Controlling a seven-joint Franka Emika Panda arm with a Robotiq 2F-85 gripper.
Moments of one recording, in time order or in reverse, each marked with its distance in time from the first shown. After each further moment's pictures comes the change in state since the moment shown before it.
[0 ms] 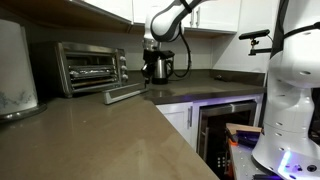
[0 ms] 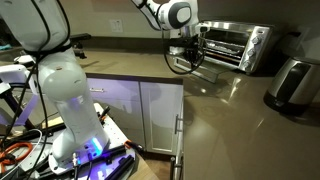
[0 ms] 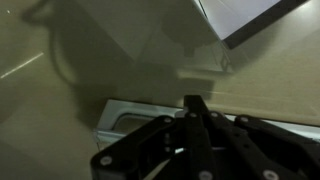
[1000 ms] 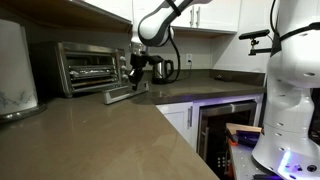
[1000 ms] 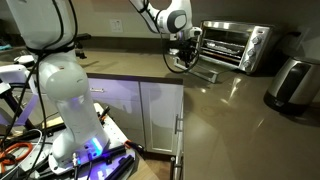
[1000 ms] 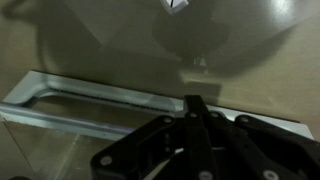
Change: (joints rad) arm 0.045 0.112 0.067 0.072 0.064 0.046 -0.030
